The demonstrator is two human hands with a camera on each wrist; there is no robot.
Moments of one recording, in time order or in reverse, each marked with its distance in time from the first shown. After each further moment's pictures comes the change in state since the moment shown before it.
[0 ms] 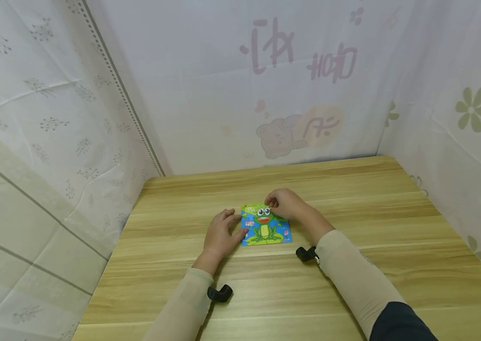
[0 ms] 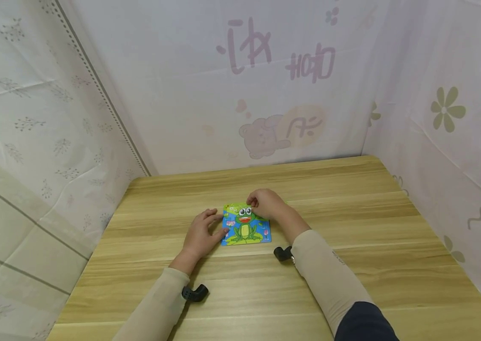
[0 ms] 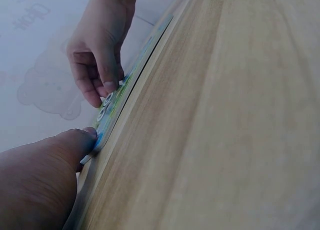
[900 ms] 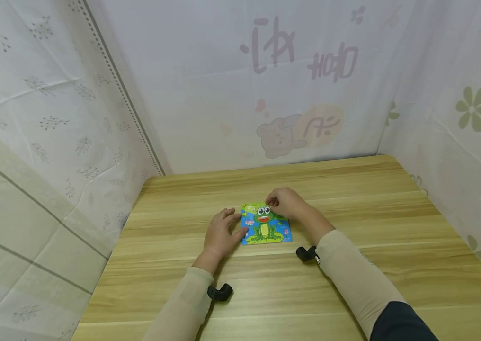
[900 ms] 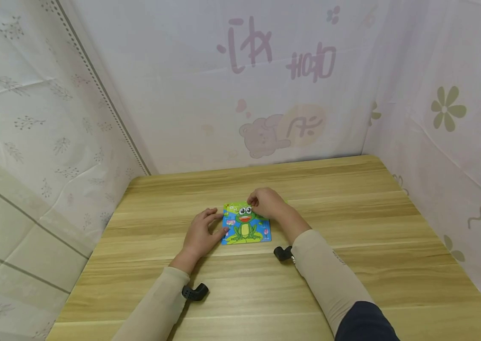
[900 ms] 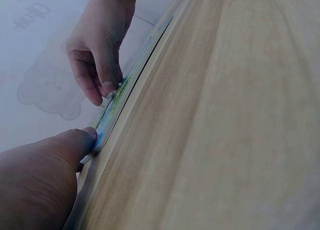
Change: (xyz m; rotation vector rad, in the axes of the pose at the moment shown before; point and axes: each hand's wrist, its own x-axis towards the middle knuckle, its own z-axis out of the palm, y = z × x) left_hand 0.000 0.000 0.000 0.001 0.003 -0.003; right_hand 0.000 0.001 0.001 -0.018 0.016 0.018
